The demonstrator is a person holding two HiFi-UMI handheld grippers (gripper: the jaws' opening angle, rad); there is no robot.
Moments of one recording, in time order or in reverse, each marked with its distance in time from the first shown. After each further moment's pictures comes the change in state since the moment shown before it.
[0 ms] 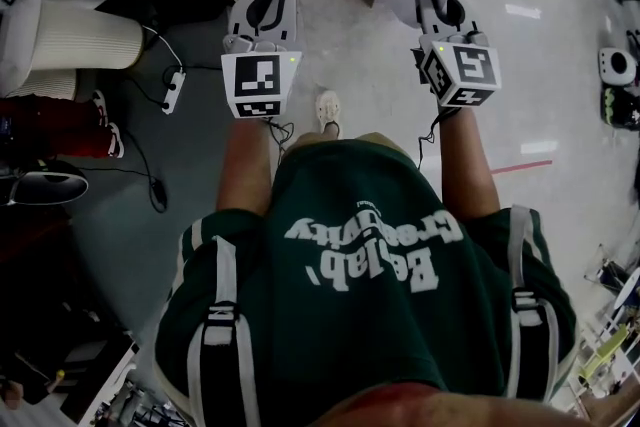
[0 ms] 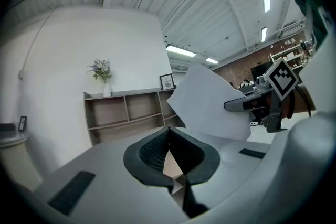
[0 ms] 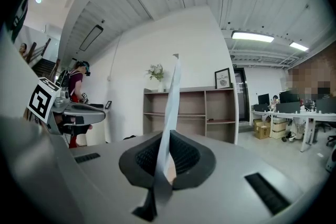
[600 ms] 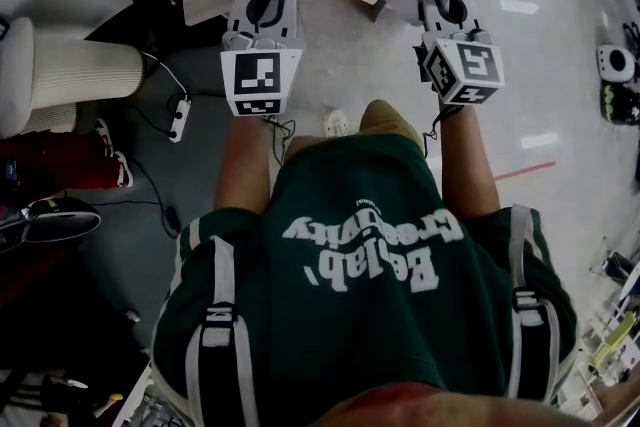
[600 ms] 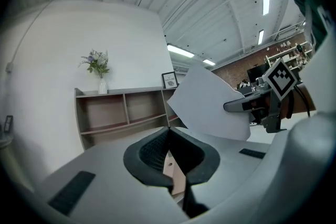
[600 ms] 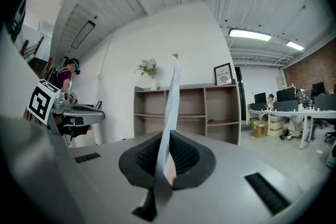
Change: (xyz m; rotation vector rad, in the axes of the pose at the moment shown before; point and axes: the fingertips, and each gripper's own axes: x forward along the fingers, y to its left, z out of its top) left arm 0.100 0.082 -0.007 0.007 -0.021 -0.060; right arm 0.119 -0.018 0.011 0.023 -0.002 -0.054
